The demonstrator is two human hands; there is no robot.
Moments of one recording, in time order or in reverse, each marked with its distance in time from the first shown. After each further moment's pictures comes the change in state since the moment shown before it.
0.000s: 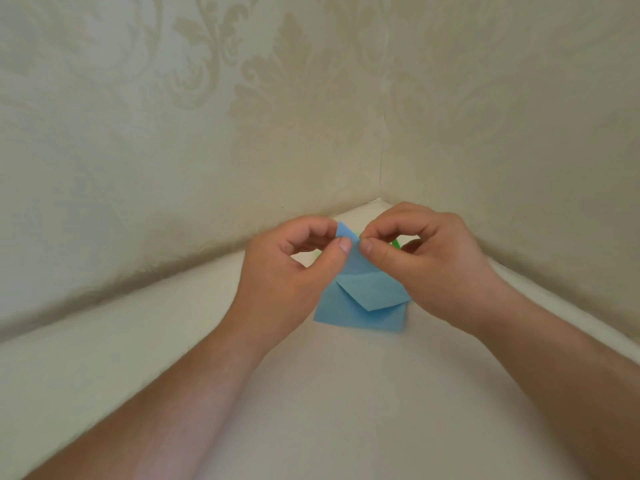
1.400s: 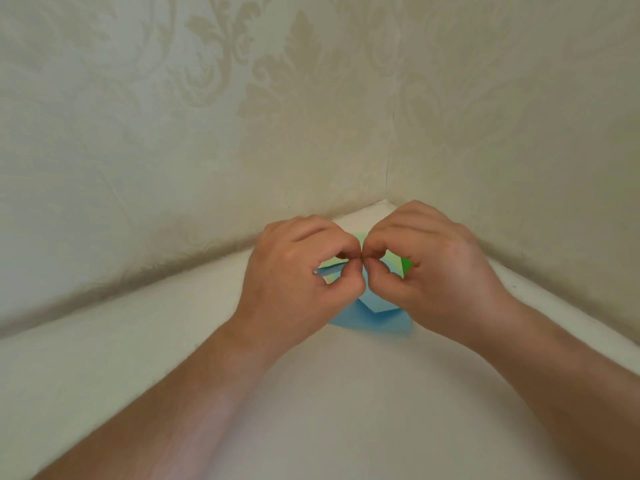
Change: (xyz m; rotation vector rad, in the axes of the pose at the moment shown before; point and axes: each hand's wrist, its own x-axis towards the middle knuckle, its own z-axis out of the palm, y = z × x) left_hand 0.005 -0.009 -0.003 0.481 0.014 0.484; right_hand 0.004 0.004 0.006 -0.540 0.077 -0.606
